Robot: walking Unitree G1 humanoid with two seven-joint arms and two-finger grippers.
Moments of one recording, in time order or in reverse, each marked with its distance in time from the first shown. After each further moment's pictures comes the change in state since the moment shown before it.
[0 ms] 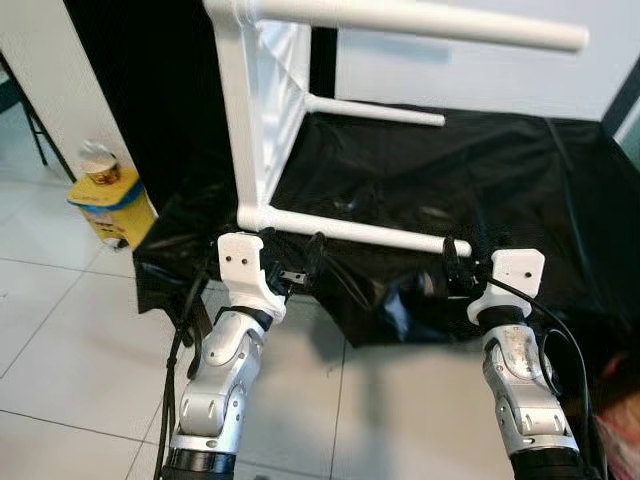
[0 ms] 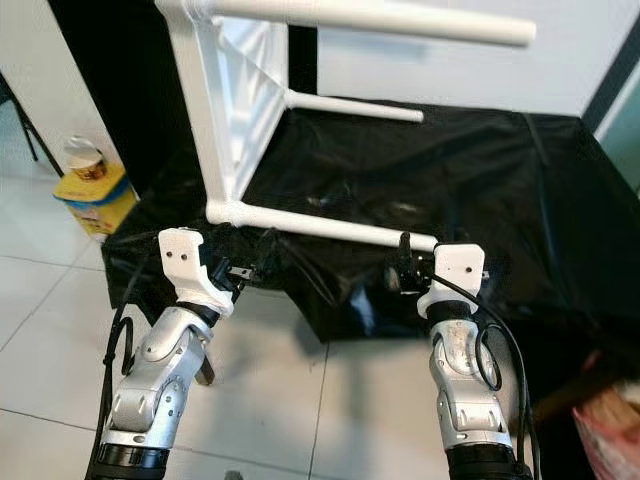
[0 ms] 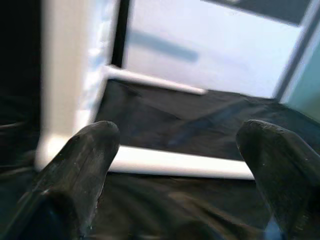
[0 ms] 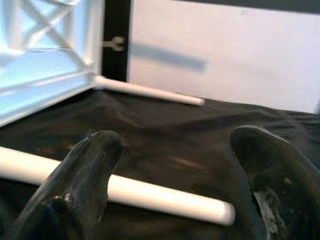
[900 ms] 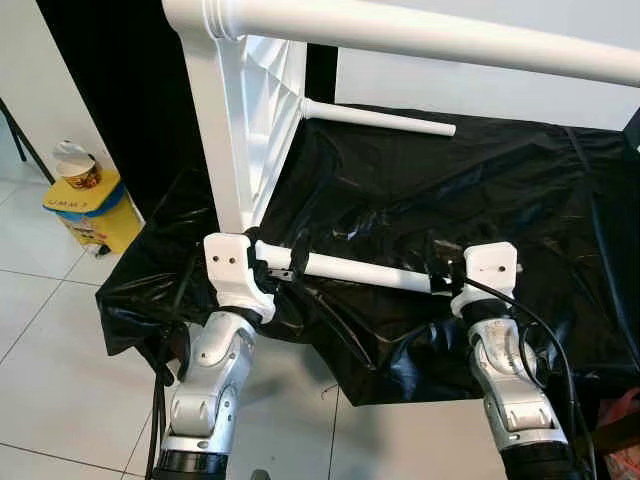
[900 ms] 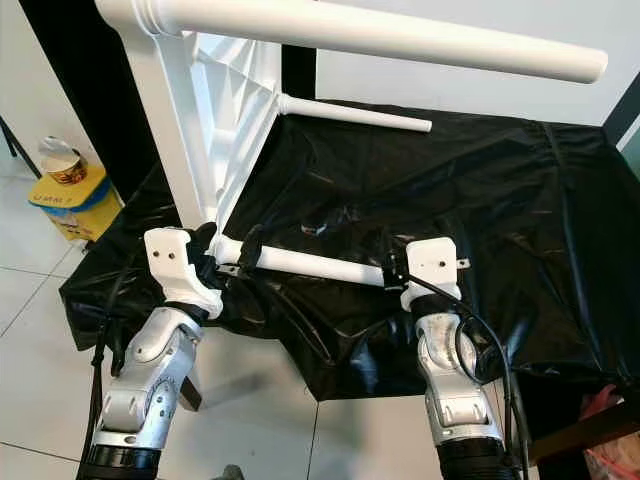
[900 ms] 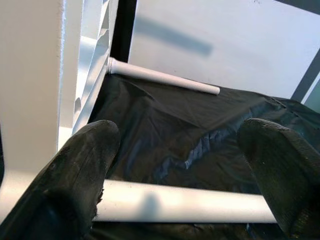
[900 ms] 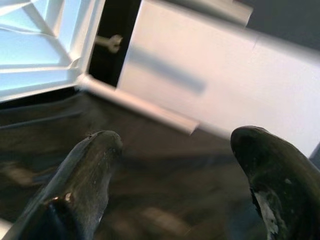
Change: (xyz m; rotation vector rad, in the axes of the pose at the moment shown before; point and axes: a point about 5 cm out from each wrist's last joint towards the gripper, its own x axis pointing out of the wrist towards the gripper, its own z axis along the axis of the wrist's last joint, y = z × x) left arm 0.000 -0.003 -0.001 -0.021 0.006 -0.002; right arm 0.010 0.006 0.024 -0.290 -0.133 -0.005
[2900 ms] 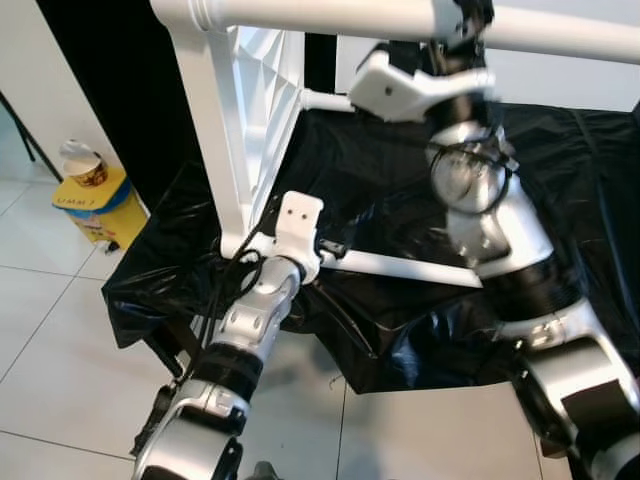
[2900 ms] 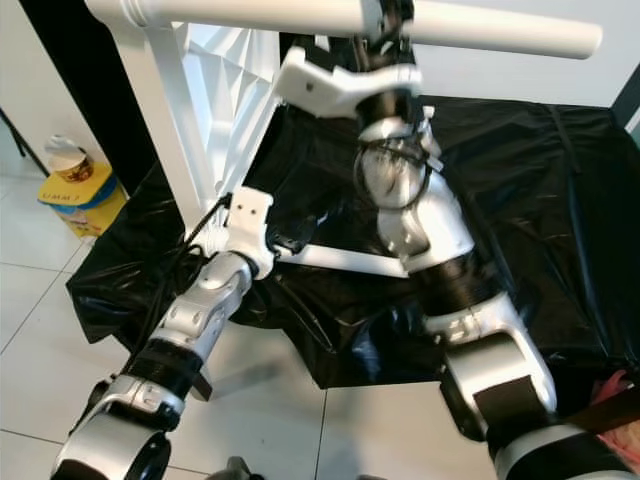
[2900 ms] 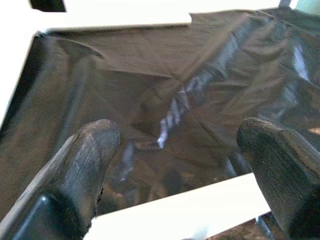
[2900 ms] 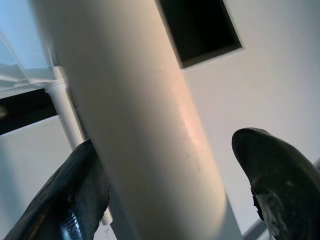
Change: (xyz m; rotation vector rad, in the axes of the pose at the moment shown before) left arm 0.095 -0.027 -0.032 0.171 0.227 -0.169; right arm 0.125 0.019 0.174 -0.890 -0.521 -0.029
